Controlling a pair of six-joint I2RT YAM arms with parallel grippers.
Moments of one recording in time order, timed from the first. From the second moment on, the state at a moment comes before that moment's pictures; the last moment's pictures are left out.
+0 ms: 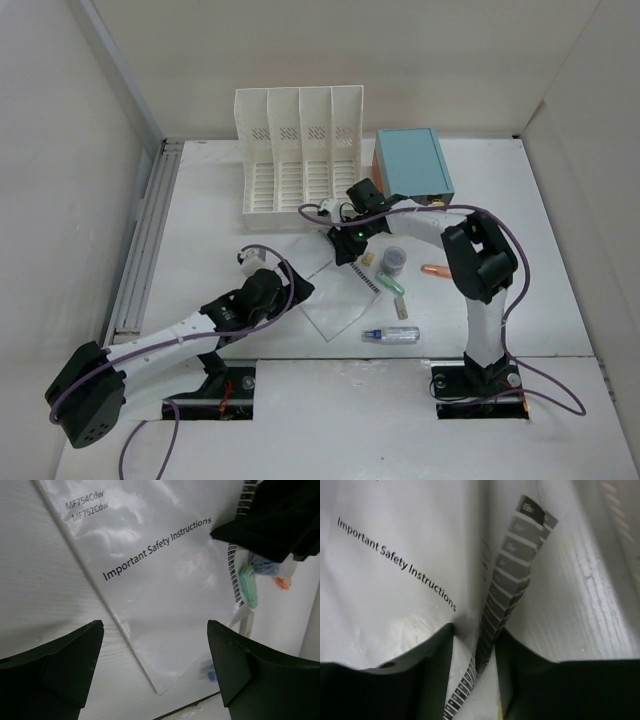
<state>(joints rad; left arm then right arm) -0.83 0.89 0.33 -0.10 -0.26 -1.17 0.59 2.02 1.39 -0.48 -0.54 -0.37</state>
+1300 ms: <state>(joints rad) -0.83 0.90 0.14 0.43 -0.25 -1.03 0.45 1.81 1.45 -0.89 -1.13 -0.66</state>
